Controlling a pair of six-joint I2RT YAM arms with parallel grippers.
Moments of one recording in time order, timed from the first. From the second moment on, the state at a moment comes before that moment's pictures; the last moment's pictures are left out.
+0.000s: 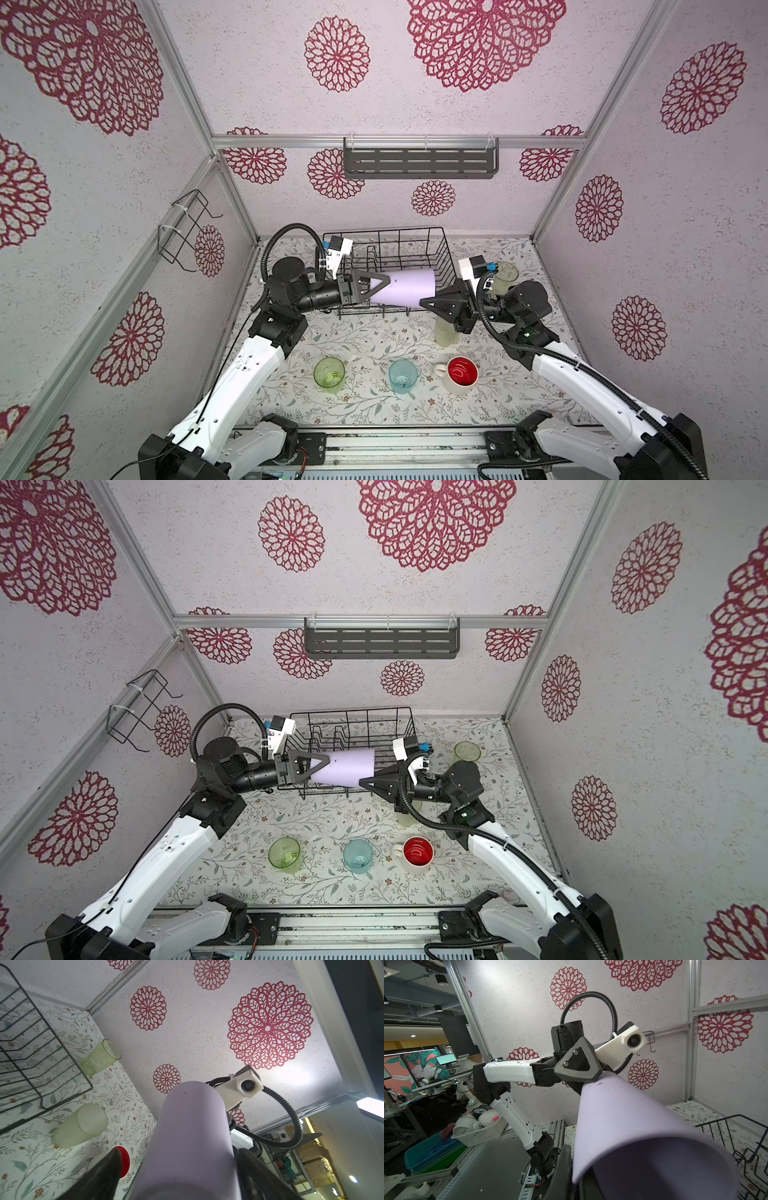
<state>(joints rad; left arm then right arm) -0.37 1.10 0.97 0.14 0.94 -0.99 0.56 1.08 0.81 0.61 -1.01 0.50</state>
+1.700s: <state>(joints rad) -0.37 1.20 0.95 0.15 0.99 -1.03 0.56 1.25 0.94 0.44 -0.93 0.38</state>
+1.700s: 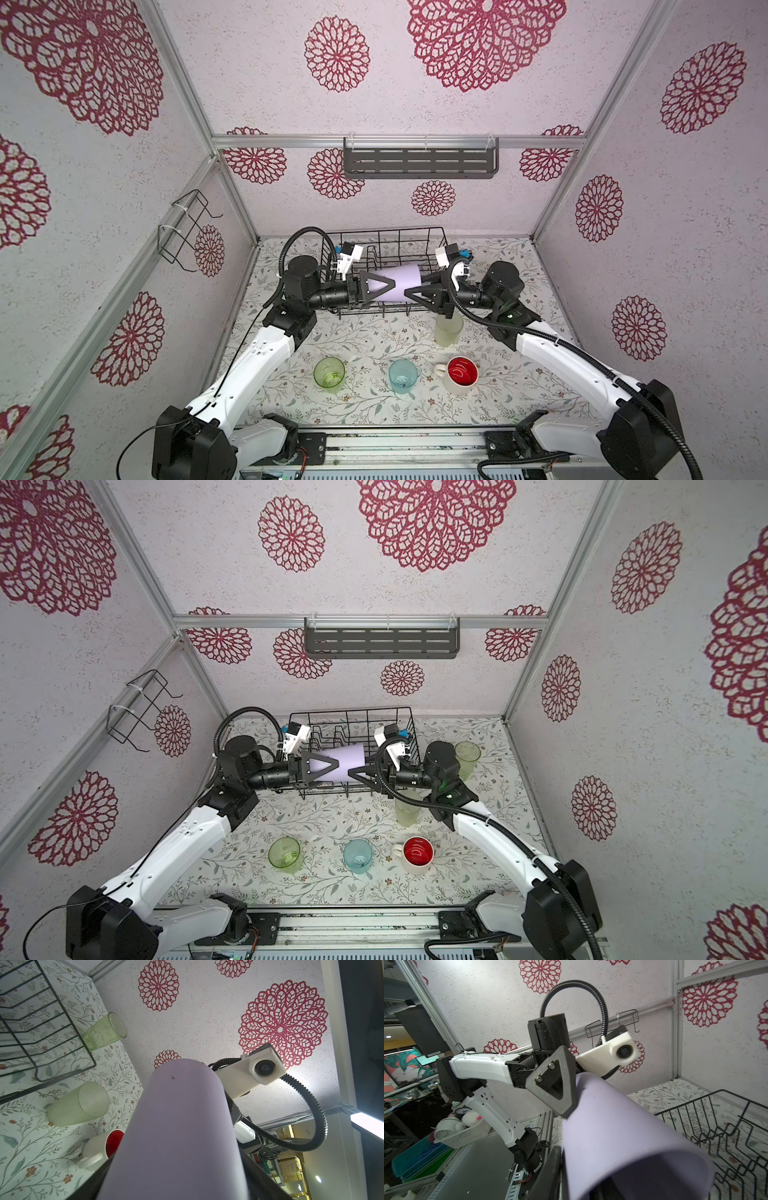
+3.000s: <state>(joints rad) -0.45 1.84 1.81 -0.89 0.18 -0.52 0.30 1.46 1.12 -0.27 -0.12 0.32</state>
